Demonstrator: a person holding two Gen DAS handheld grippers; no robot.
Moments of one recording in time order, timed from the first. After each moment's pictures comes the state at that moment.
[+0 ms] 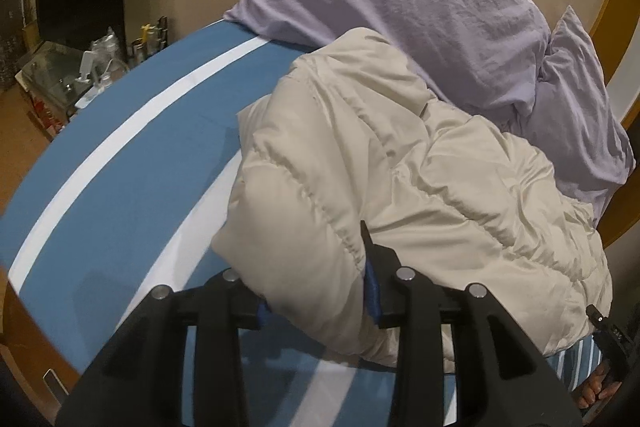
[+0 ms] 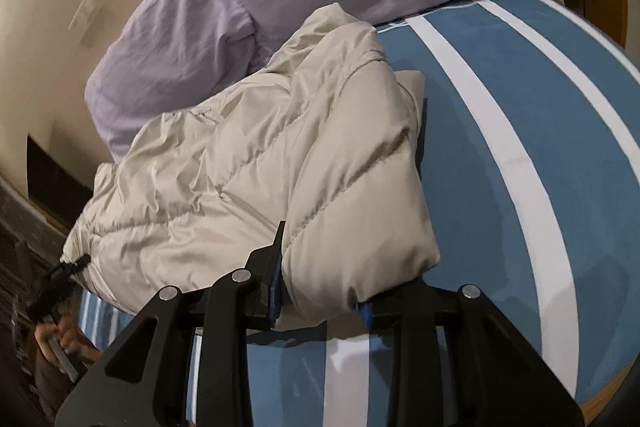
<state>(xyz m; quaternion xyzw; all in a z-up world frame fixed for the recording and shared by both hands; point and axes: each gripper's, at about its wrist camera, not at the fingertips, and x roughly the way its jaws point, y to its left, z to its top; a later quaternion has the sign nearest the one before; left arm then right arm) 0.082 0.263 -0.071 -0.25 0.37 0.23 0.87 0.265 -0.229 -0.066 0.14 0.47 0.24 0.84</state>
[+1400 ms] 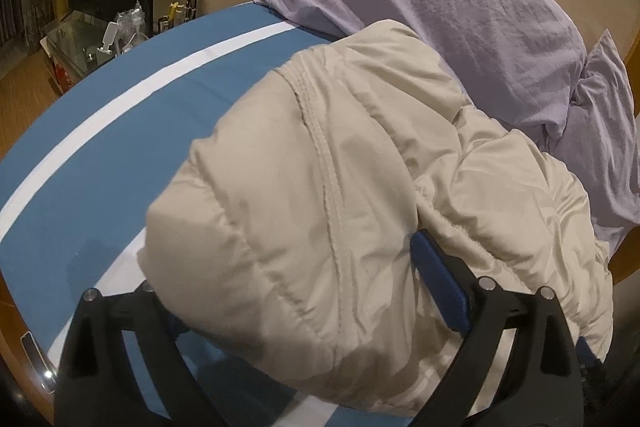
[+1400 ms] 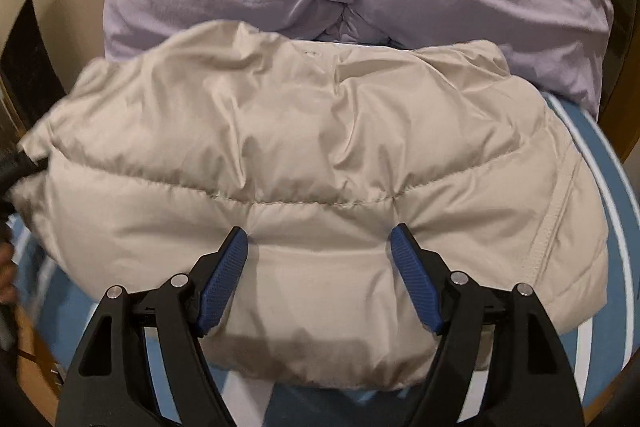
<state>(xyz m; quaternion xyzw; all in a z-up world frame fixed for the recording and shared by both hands) 0.102 0.266 -0.094 -0.29 0.36 0.28 0.84 0.238 -0.081 -0.066 -0.08 0.42 0.24 0.87</state>
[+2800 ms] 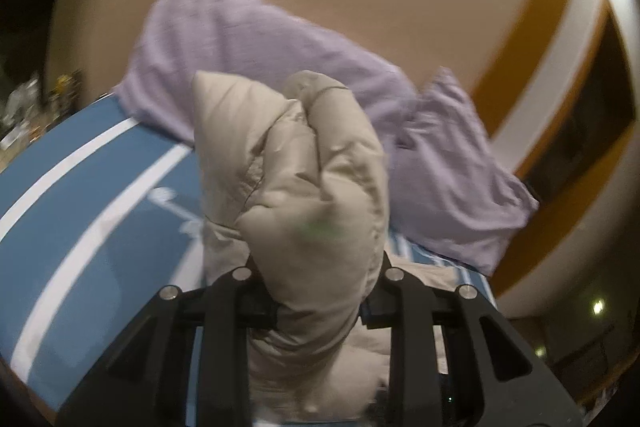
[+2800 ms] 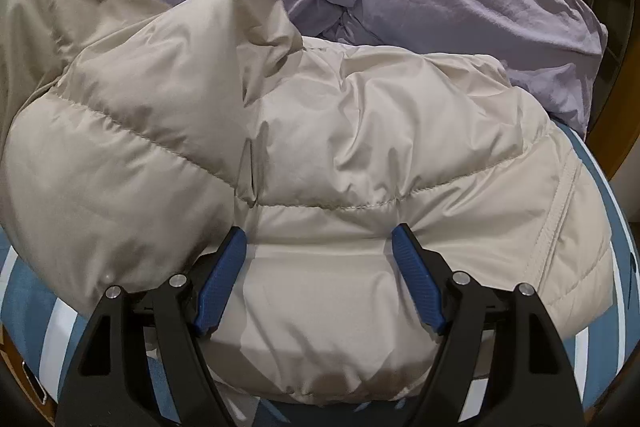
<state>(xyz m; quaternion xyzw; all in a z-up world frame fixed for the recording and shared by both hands) 0.130 0.159 0.051 -0.27 0.22 0.09 0.93 0.235 -0.077 -0.078 -0.11 0.40 0.22 0.88</state>
